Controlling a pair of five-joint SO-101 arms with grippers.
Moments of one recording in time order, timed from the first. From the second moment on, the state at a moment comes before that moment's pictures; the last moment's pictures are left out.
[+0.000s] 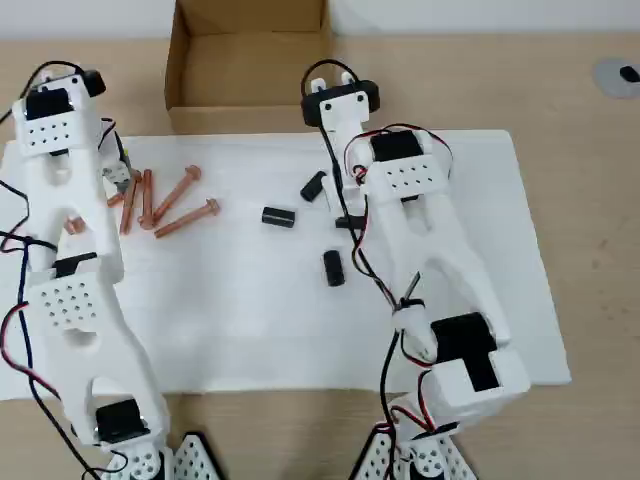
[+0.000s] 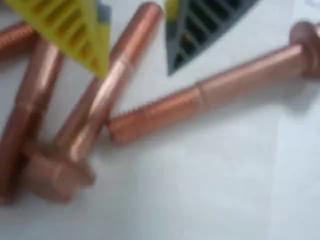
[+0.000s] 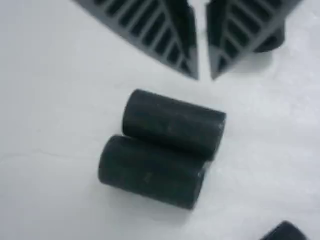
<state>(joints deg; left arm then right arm) -18.8 43.9 -44.4 92.2 -9.0 -17.1 6.0 5.8 73.1 -6.7</state>
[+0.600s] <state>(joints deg) -16.4 50.6 -48.2 89.3 -14.4 -17.1 6.0 5.8 73.1 -6.7</state>
